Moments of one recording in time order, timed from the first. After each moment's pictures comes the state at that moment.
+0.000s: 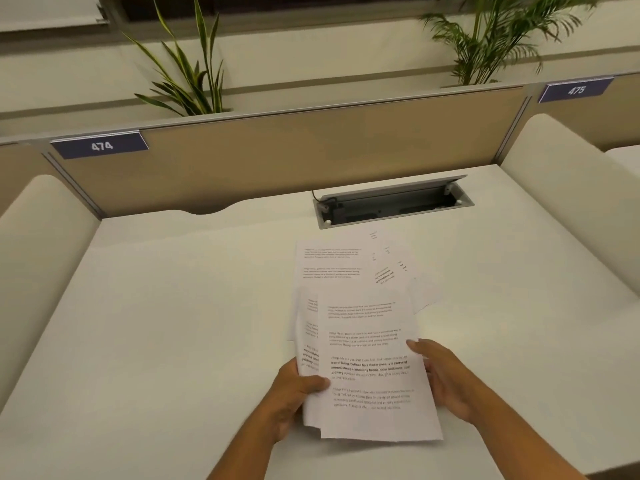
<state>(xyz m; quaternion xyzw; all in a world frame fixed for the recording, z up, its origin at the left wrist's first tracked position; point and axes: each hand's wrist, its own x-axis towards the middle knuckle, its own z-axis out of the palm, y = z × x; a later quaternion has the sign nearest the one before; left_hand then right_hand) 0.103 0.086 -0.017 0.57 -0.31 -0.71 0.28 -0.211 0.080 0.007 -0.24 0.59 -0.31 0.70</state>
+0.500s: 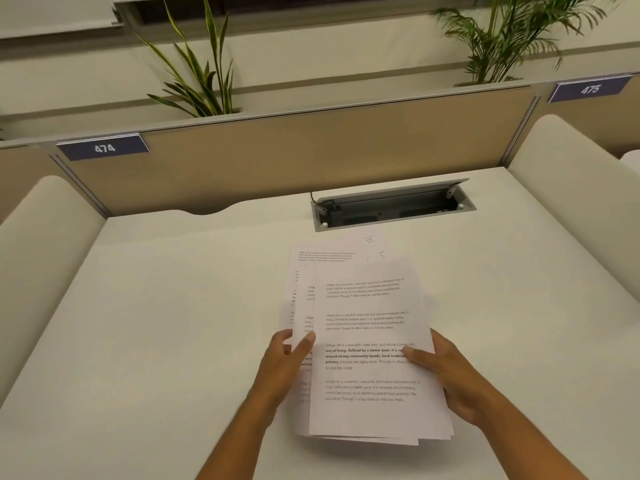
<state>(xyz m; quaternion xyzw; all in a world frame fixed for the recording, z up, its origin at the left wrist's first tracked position) 0.077 0.065 0.030 0.68 -0.38 -0.55 0.30 -0.247 0.064 0.024 -0.32 0.50 -0.35 0.73</state>
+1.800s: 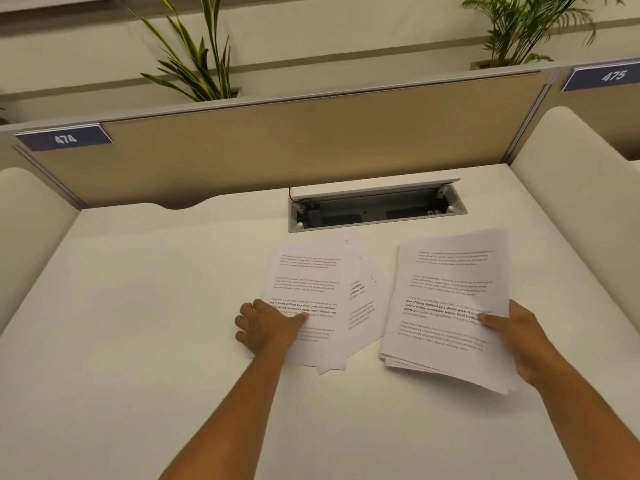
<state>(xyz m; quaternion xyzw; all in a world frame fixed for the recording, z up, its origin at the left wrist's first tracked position) -0.020 -0.068 -0.007 0.90 -0.38 -0.20 0.04 -0.440 -0.046 0.025 -0.29 0.68 -0.40 0.55</state>
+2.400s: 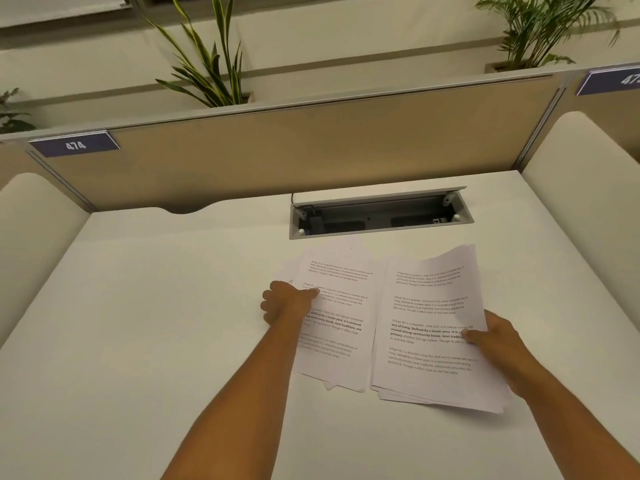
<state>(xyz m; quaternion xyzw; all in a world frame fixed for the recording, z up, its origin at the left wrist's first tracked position) -0.056 -0.137 0.013 0.89 -0.31 -0.31 0.12 -0.428 -0.068 0.010 -0.39 0.70 -0.29 0.52</state>
